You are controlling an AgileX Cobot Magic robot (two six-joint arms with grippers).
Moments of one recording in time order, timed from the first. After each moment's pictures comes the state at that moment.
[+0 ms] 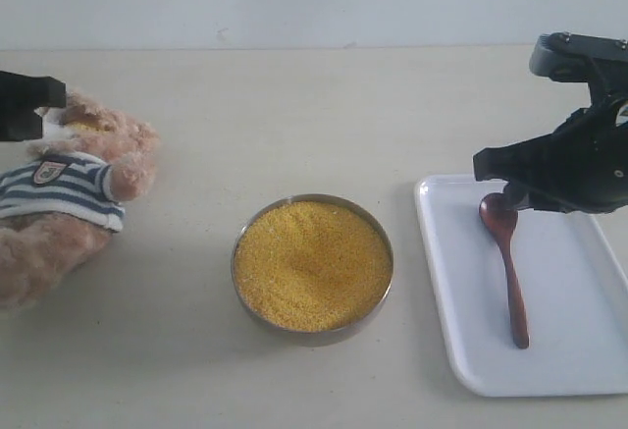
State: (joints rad) left arm -0.05 1.37 -0.80 -0.14 0.42 -0.04; right arm 0.29 1.37 -0.71 0.14 0.49 0.13
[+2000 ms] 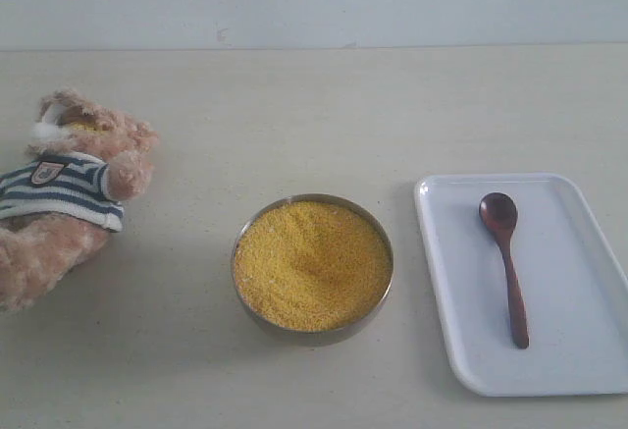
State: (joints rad) left arm 0.03 0.18 -0.31 -0.13 -0.05 0.12; right arm 0.29 0.53 -0.42 0.15 -0.08 -0.02
